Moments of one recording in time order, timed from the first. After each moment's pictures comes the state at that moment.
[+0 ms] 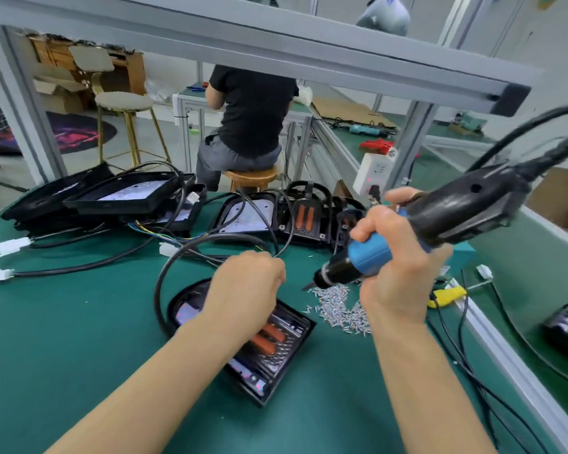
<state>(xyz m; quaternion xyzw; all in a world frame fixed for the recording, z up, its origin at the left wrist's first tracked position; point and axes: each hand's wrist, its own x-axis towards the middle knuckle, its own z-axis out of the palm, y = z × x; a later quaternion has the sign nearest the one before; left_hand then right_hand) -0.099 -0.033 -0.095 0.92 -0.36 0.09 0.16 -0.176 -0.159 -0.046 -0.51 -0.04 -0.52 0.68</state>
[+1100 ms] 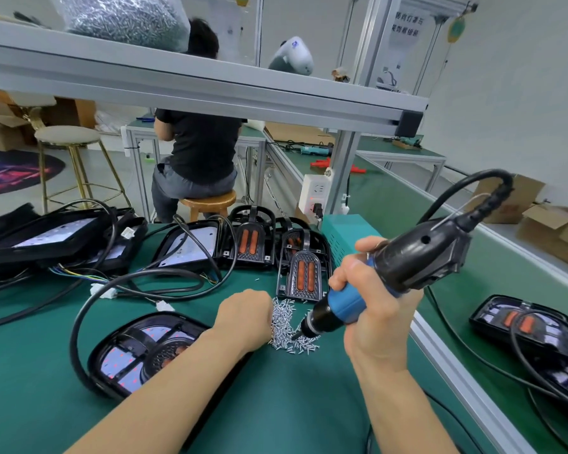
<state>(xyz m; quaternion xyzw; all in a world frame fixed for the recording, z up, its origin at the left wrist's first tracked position) -0.101 -0.126 -0.122 0.92 -0.37 -0.06 0.06 -0.227 -0.196 -0.051 -0.53 0.02 -0.54 0.65</state>
